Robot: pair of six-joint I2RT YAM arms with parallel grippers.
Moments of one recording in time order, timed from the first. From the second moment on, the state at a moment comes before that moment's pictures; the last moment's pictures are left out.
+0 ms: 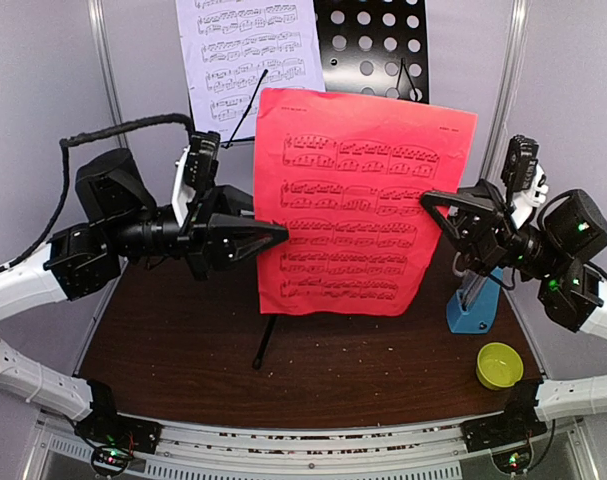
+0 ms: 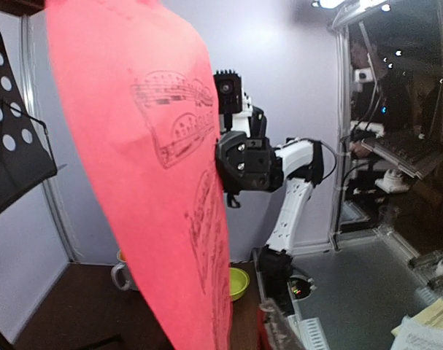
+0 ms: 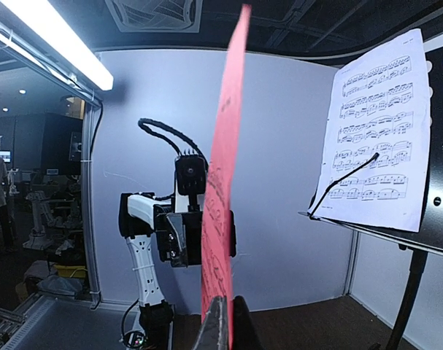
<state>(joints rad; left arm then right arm) -1.05 1.13 1.15 0.10 0.56 0.01 0.88 0.82 0.86 0.43 -0.51 0.20</state>
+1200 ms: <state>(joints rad) -0.88 1.60 2.21 -0.27 0.09 0.01 0.72 1.13 1.41 0.12 0.21 0.09</state>
